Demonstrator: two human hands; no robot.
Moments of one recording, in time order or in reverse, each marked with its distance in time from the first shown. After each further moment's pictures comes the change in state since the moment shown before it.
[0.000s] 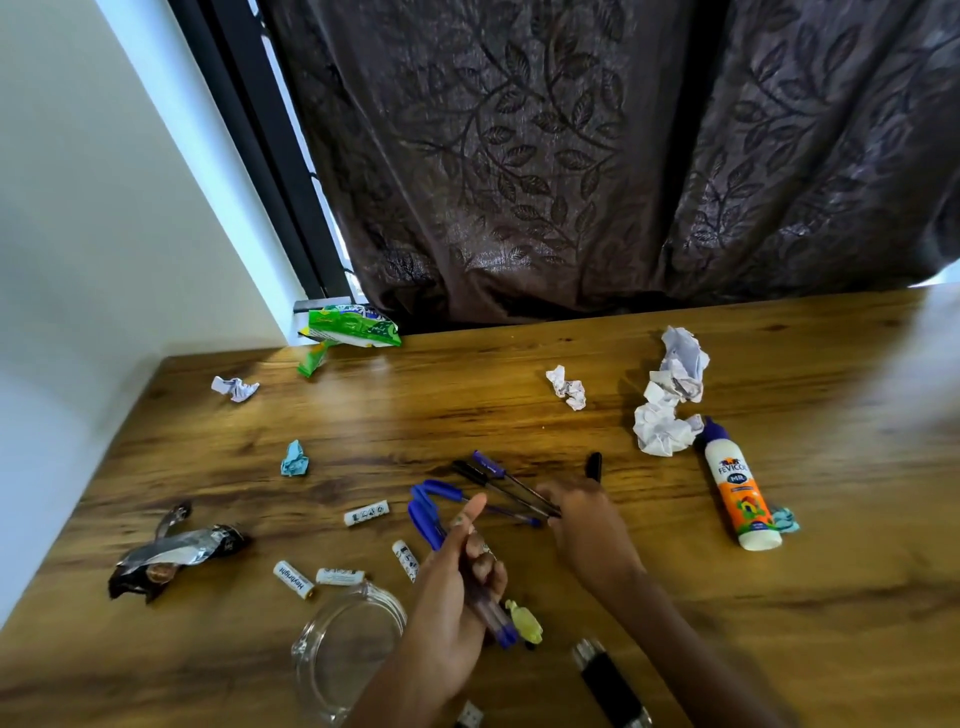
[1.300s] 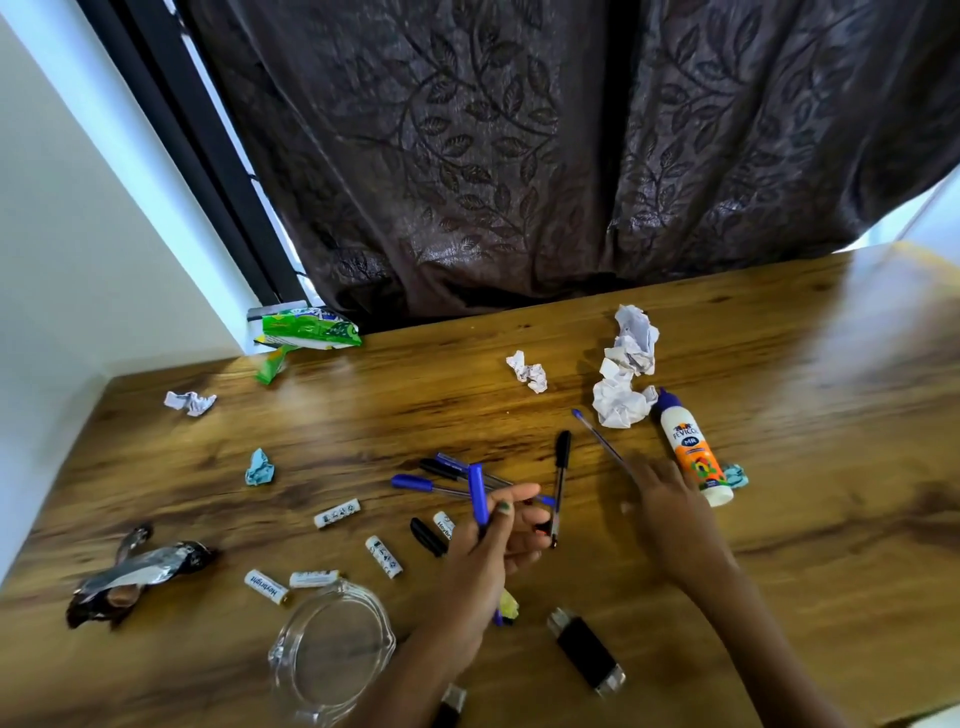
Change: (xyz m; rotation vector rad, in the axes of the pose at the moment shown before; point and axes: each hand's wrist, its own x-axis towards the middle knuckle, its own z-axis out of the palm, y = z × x) left_hand -0.002 -0.026 0.021 0.697 -0.319 0.228; right_hand -0.051 0.075 -0.044 -0.190 0.067 0.241
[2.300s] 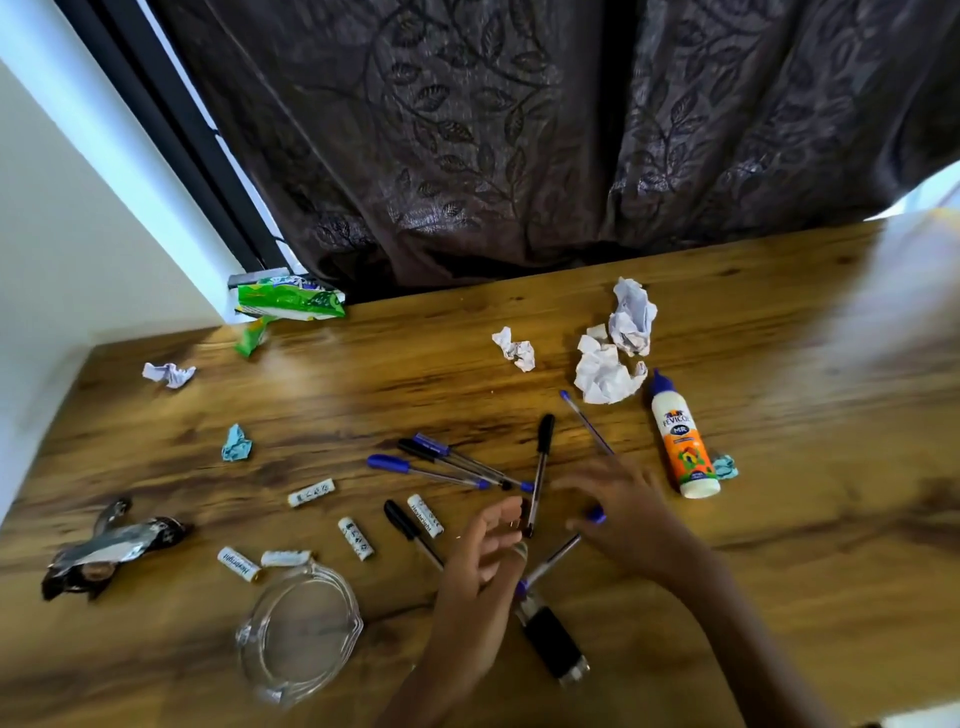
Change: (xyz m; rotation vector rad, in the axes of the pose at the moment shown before) left_hand -0.017 -0.024 0.018 0.351 0.048 0.055; right_hand 0.012 0.001 0.003 0.170 -0.171 -0.348
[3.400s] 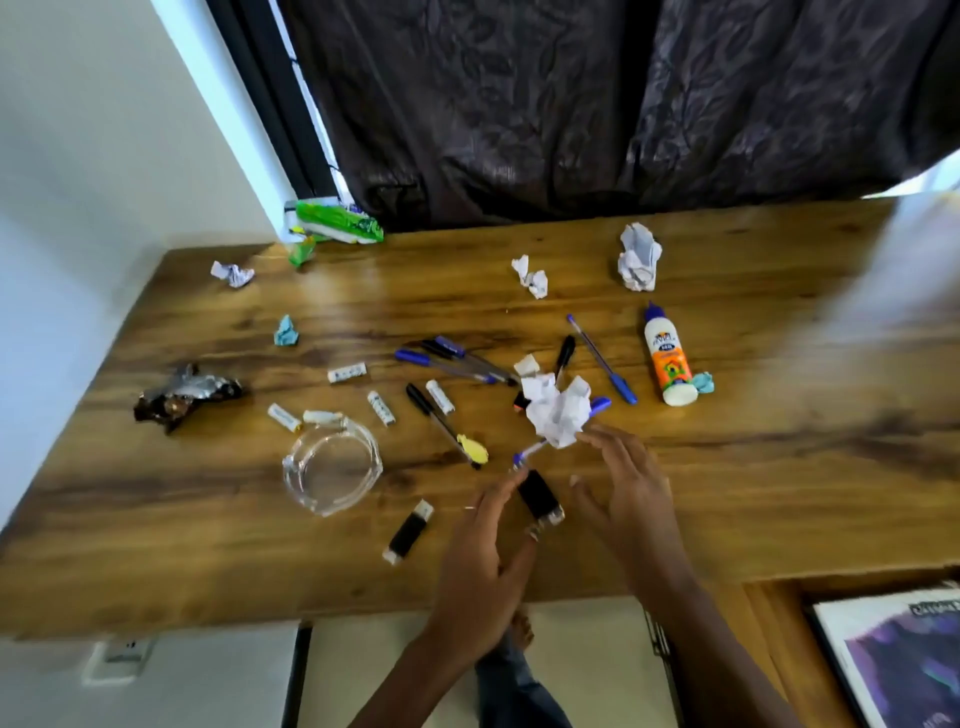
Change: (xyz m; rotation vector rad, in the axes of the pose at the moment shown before) left_hand -0.107 -0.041 0.030 0.335 0.139 0.234; right_hand -0.121 -0.039 0.035 0.199 0.383 0.037
